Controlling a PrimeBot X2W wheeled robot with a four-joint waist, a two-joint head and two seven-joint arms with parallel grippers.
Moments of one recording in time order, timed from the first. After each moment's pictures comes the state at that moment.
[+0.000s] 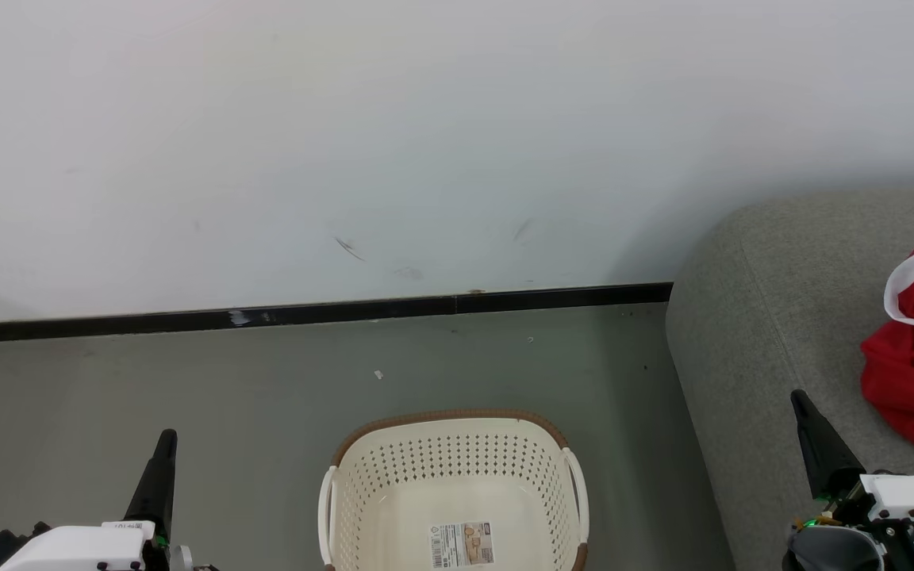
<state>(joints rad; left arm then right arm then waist) -0.05 0.04 0.07 0.23 -1.61 -0.08 0.10 -0.07 -0.14 0.02 0.26 1.73 0.12 -0.01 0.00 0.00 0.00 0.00</state>
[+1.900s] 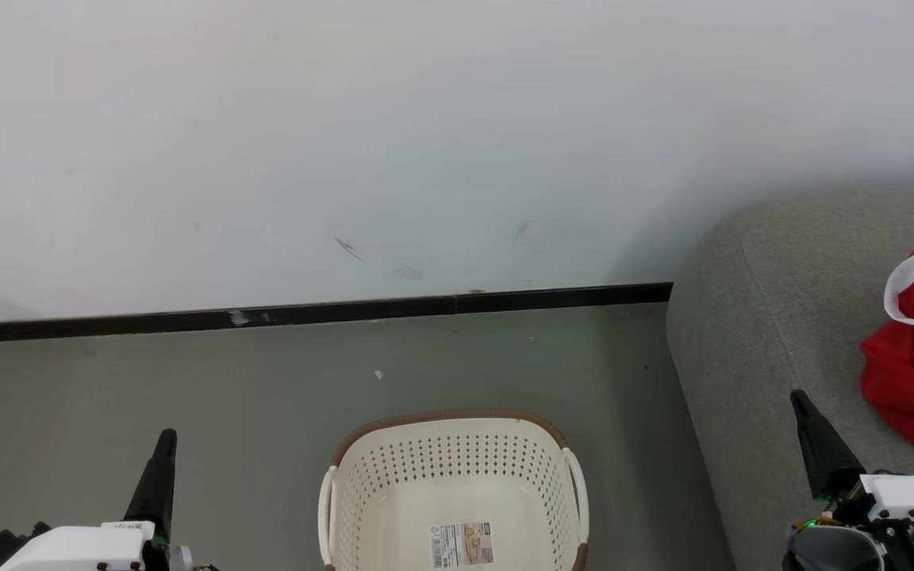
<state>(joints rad) -0.05 0.04 0.07 0.23 -1.61 -0.09 0.10 -0.07 -0.14 0.02 0.26 1.73 0.12 -0.01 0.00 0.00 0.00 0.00</state>
